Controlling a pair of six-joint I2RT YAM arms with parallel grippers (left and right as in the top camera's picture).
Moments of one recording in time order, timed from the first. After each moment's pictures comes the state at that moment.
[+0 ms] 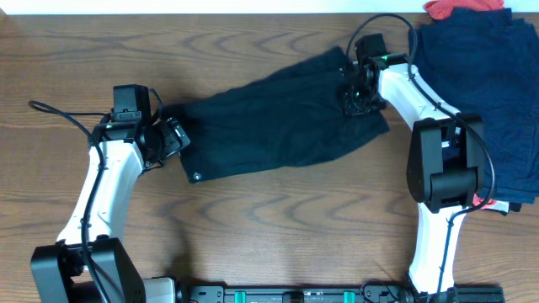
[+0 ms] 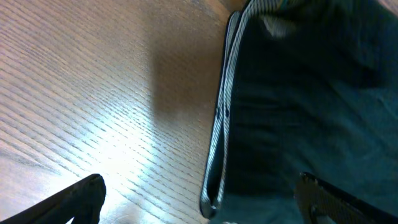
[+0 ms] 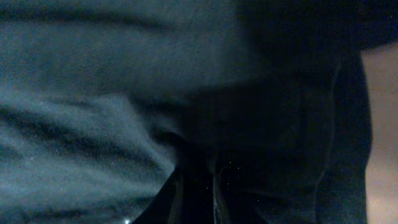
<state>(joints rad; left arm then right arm) 0.10 1.52 1.04 -0.76 -0.01 -0.48 0.18 2.25 1.71 -0.89 -0.12 0.04</state>
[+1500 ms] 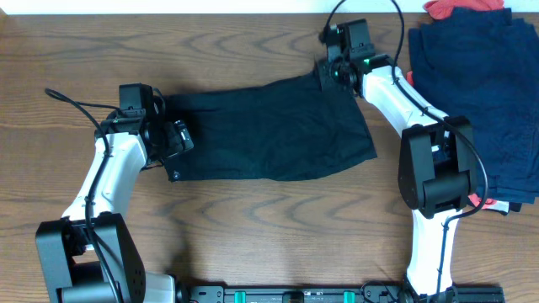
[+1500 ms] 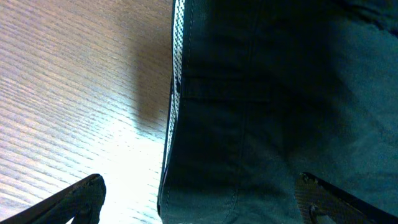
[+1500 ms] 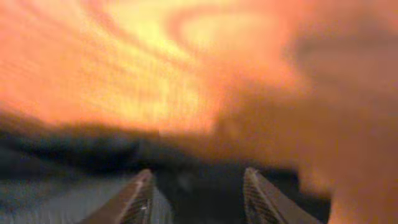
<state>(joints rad) 0.10 1.61 1.04 -0.71 0.02 -0.32 0.26 2.23 1.71 -0.33 -0.14 0.03</state>
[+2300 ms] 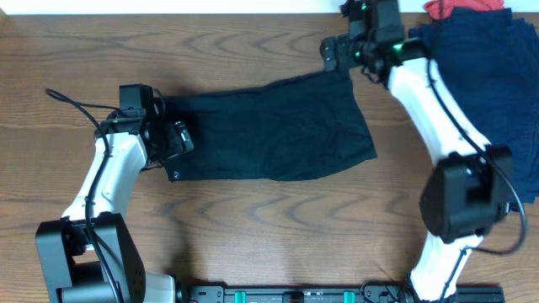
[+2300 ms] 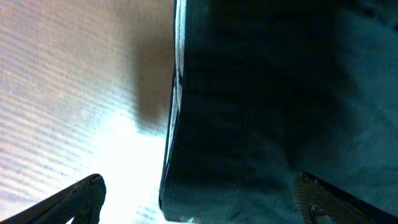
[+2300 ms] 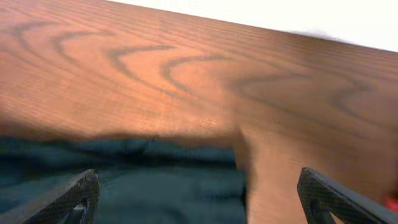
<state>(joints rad) 0.10 1.61 1.04 -0.74 0.02 -0.33 0.22 1.99 1.76 -0.62 -0.12 0.04</state>
